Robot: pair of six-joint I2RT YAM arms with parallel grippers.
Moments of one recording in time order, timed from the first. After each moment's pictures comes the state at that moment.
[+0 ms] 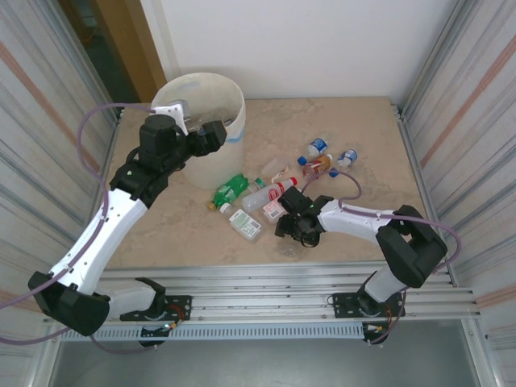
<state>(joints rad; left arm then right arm) -0.44 1.21 1.29 -0.42 -0.03 -0.51 0.77 1.55 0.83 -0.58 0.00 0.98</state>
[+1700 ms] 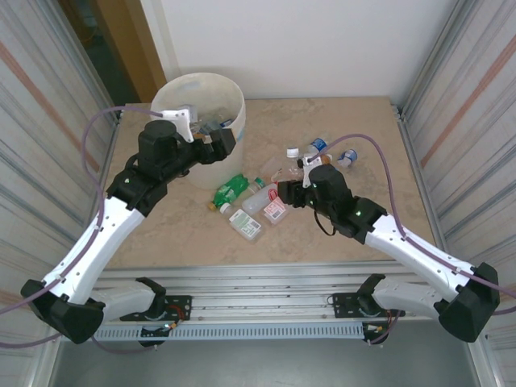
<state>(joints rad) -0.51 1.15 1.29 -0.42 0.09 -0.53 0.77 1.07 0.90 -0.31 0.14 0.40</state>
